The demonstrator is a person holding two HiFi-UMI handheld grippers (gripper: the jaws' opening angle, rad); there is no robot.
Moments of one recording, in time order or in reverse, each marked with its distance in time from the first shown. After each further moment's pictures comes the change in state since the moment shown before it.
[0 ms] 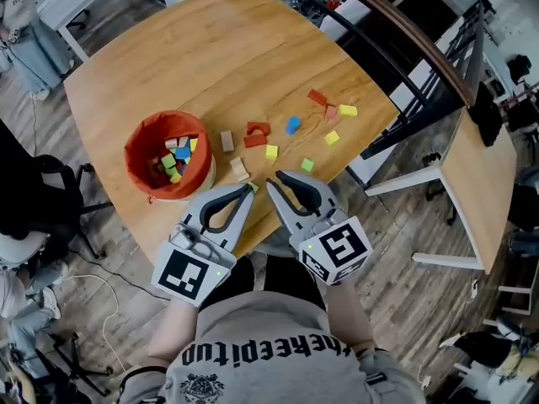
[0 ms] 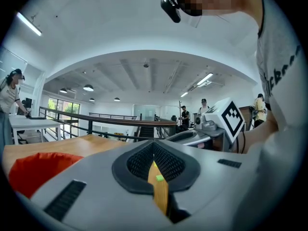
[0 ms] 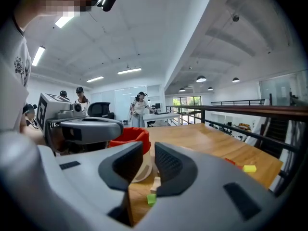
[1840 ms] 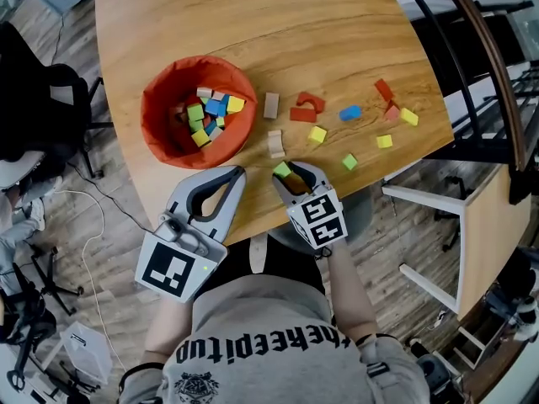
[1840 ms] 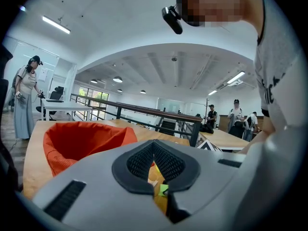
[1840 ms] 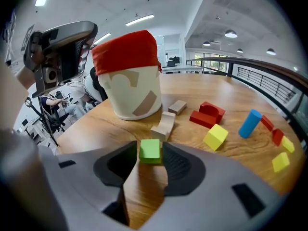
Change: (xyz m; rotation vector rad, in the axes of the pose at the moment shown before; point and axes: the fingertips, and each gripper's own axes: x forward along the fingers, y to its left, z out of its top) left arm -0.035 0.070 -0.057 -0.185 0.093 0.290; right arm 0.085 -0.001 -0.209 -0.076 0.577 0.230
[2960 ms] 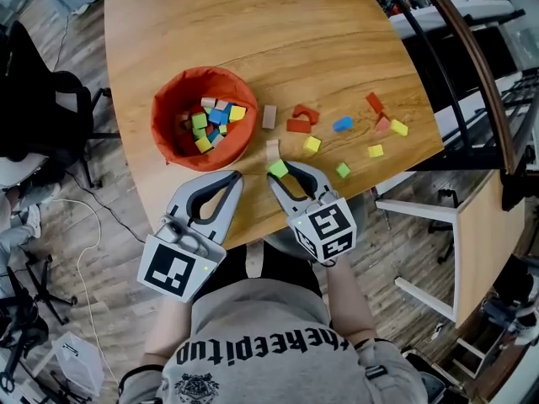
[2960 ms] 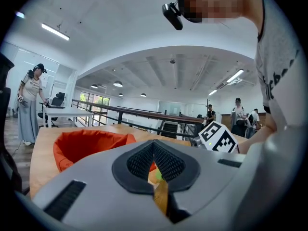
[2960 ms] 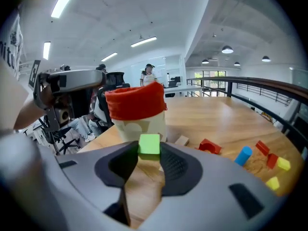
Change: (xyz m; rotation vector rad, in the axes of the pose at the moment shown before) left arm -0.015 -0.005 0.014 0.042 -0.052 0.023; right arm -0.052 0.017 0.082 -0.018 -0.241 0.019
